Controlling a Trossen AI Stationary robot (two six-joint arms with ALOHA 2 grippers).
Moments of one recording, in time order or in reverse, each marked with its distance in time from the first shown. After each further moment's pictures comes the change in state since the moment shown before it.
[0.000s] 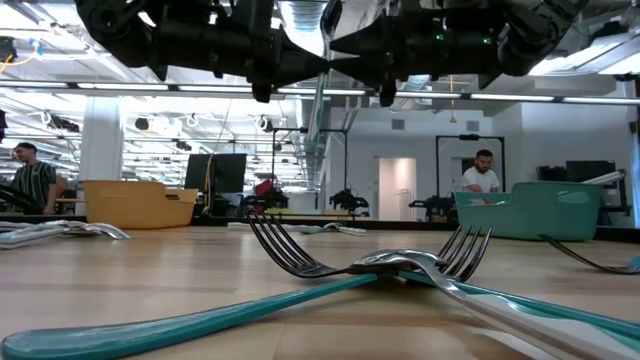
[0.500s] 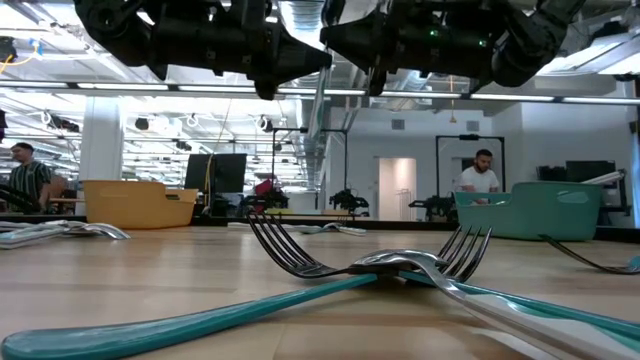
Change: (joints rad) left arm -0.009 0.001 0.000 -0.001 0.042 0.015; right arm 0.059 0.100 0.000 0.257 0.058 -0.046
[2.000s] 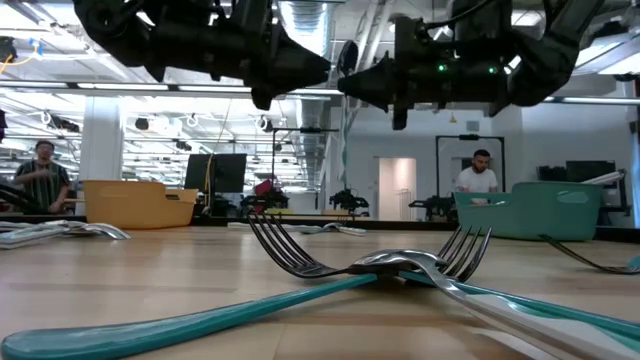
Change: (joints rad) left arm -0.007 0.000 -0.002 -0.042 -0.003 -0.087; right arm -0.060 -0.001 -0.127 0.031 0.129 0.040
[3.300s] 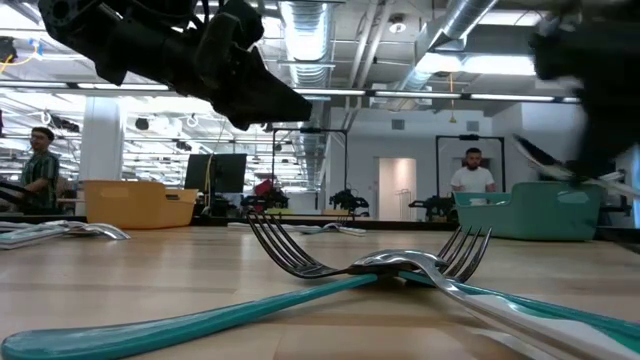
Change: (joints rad) left arm -0.204 0.030 -0.062 -0.133 -0.175 0.040; right arm 0.810 -0.155 0.265 -1.902 0.508 1.208
